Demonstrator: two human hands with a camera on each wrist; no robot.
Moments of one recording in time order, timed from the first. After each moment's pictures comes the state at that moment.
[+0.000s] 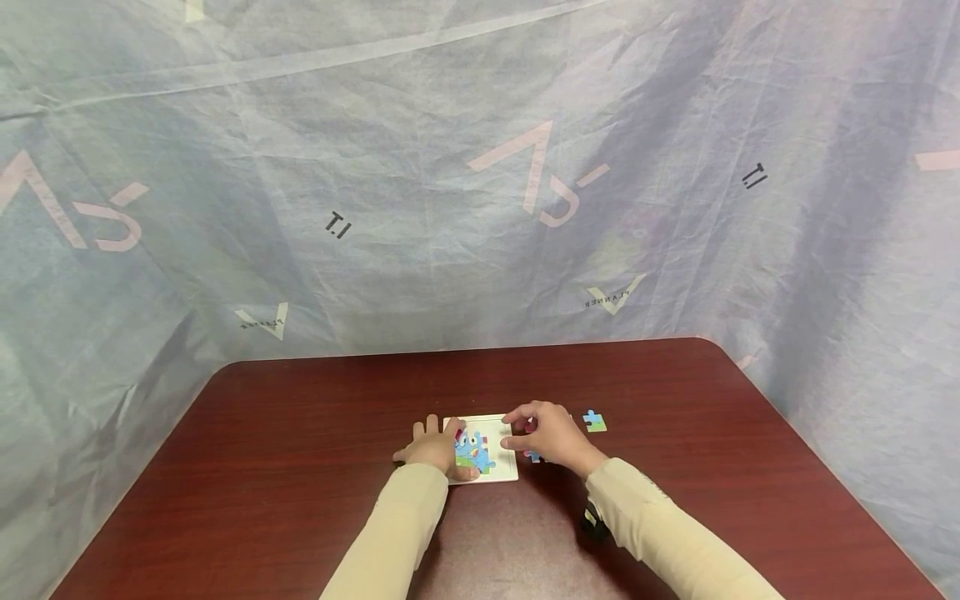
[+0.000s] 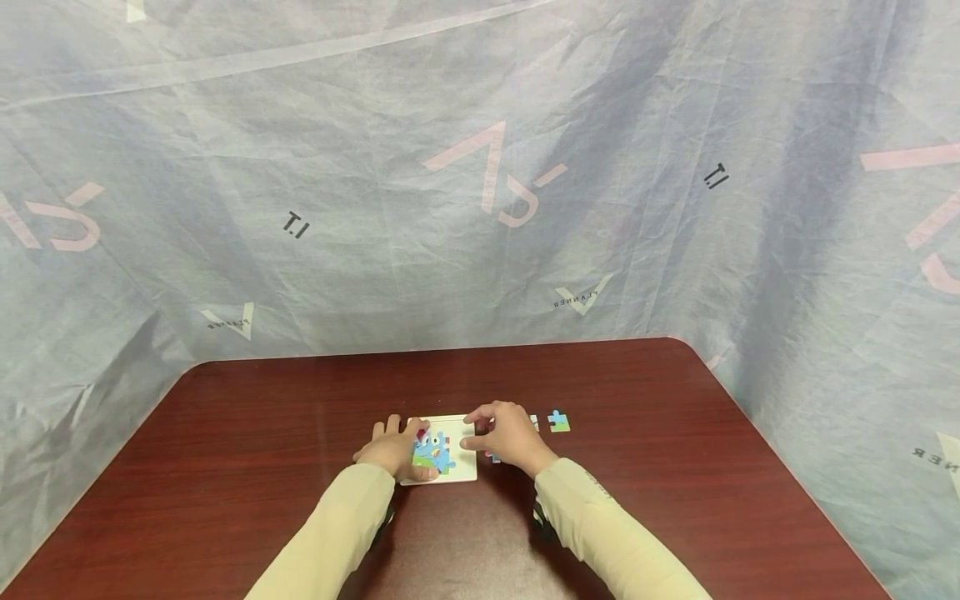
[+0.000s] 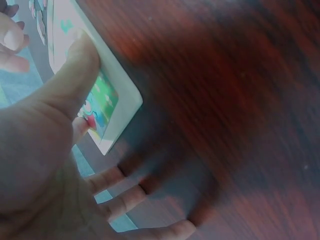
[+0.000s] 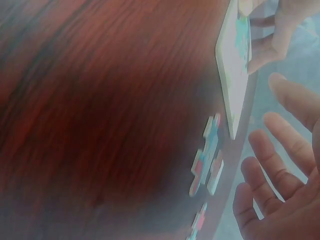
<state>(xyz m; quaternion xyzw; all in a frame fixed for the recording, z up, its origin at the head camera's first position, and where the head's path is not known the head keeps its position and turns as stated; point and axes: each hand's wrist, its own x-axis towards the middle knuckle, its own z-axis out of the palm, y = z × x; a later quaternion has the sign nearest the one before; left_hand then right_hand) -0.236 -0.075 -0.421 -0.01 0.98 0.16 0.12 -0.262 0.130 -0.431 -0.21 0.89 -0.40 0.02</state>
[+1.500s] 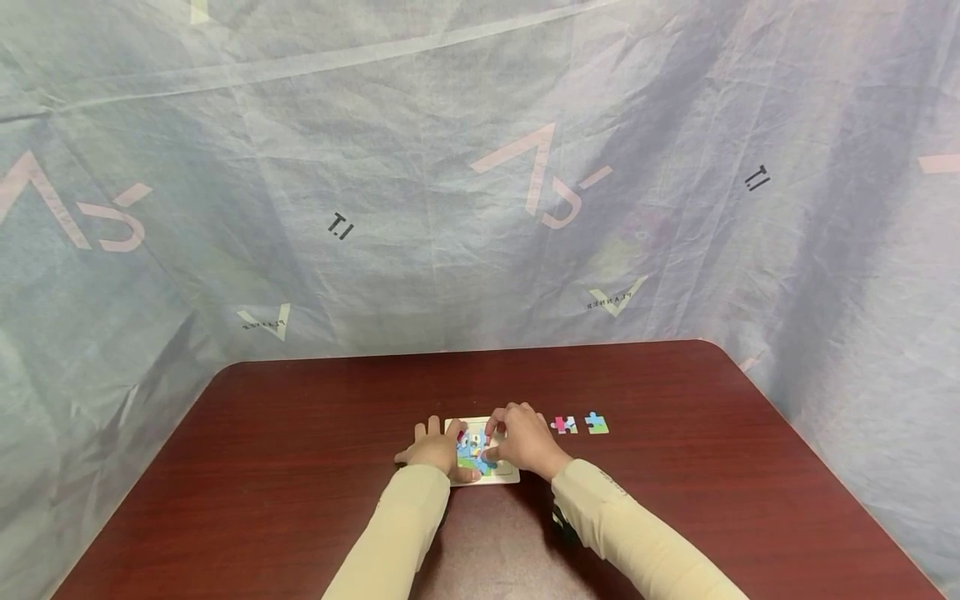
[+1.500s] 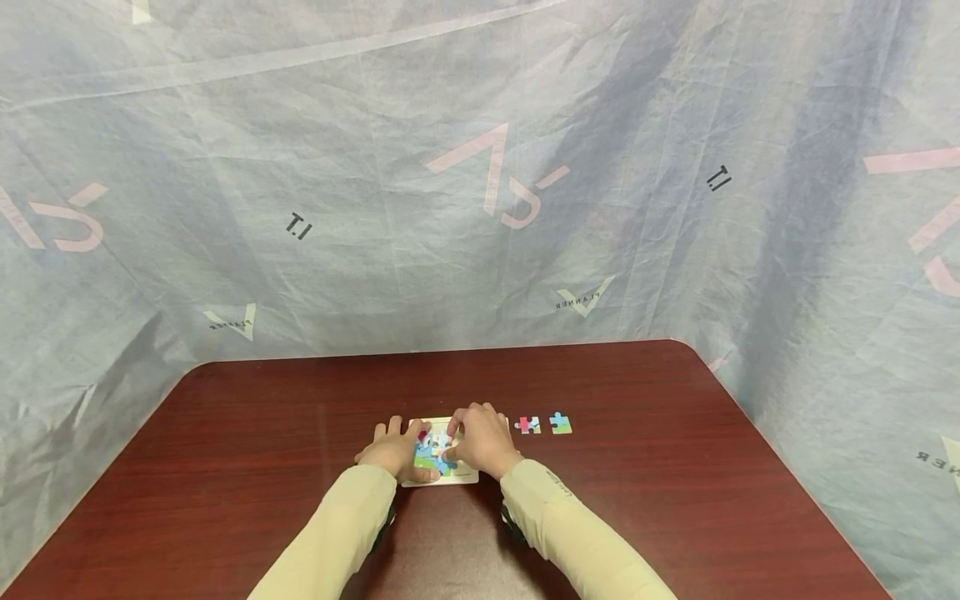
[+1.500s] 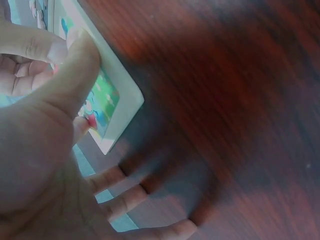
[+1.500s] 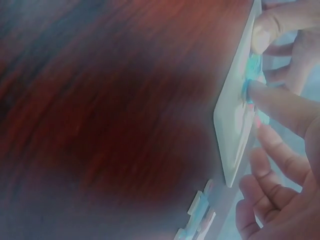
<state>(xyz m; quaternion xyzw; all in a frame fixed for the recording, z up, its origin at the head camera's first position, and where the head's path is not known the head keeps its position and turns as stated) -0.231 -0.074 -0.414 -0.01 0.98 0.15 0.14 -0.262 0.087 -0.436 -0.21 0.93 -0.29 0.00</state>
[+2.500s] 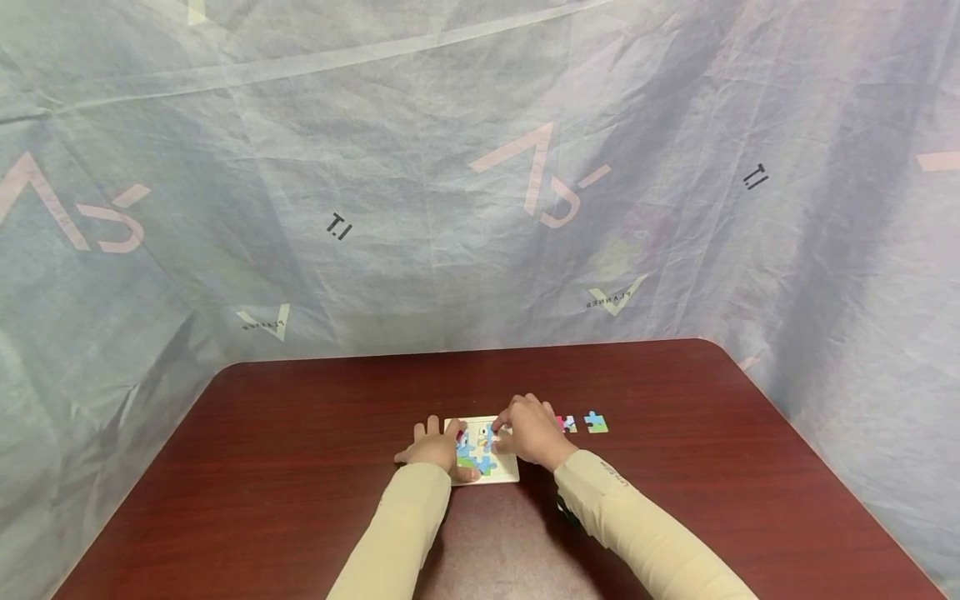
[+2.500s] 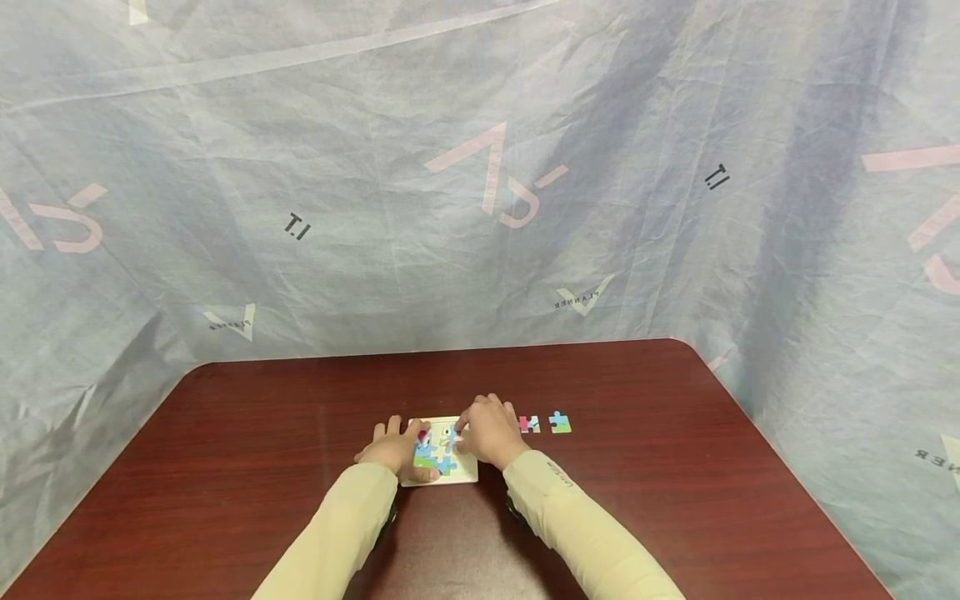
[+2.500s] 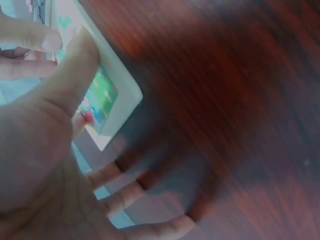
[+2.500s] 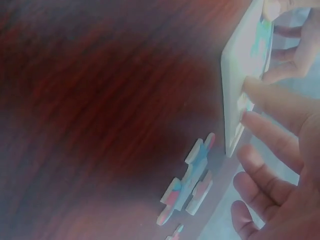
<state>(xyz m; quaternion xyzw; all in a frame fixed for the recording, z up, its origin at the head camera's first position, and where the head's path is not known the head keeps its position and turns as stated) -0.235 -0.074 -0.419 -0.01 0.98 0.16 0.13 -0.269 0.096 -0.431 -0.22 0.96 -0.20 -0.02</state>
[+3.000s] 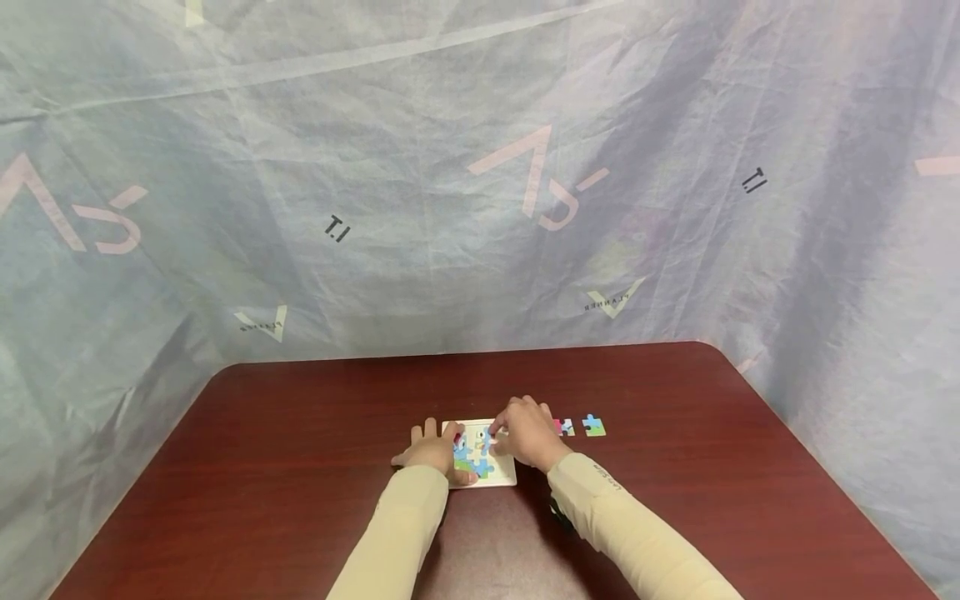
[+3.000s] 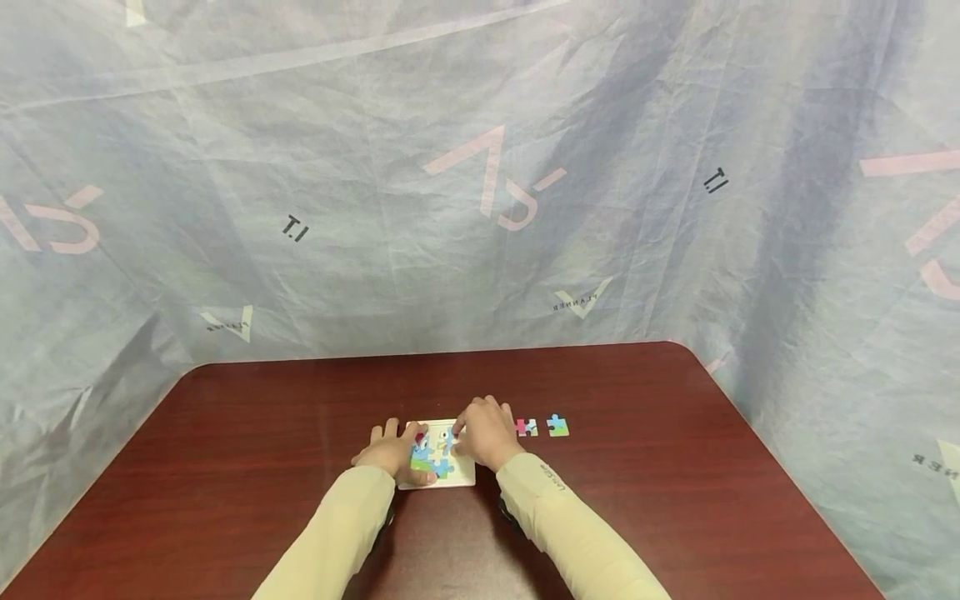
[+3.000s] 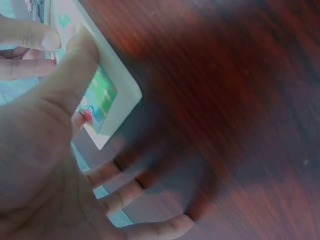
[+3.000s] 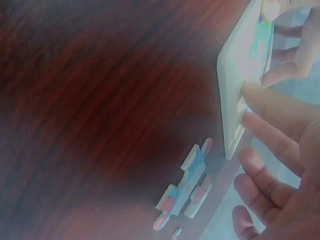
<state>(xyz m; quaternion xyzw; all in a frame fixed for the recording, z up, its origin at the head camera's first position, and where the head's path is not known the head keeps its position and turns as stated) -0.231 -0.072 -0.410 -0.02 0.98 0.15 0.14 -0.270 0.093 -0.428 -0.19 0.96 -0.21 0.00</state>
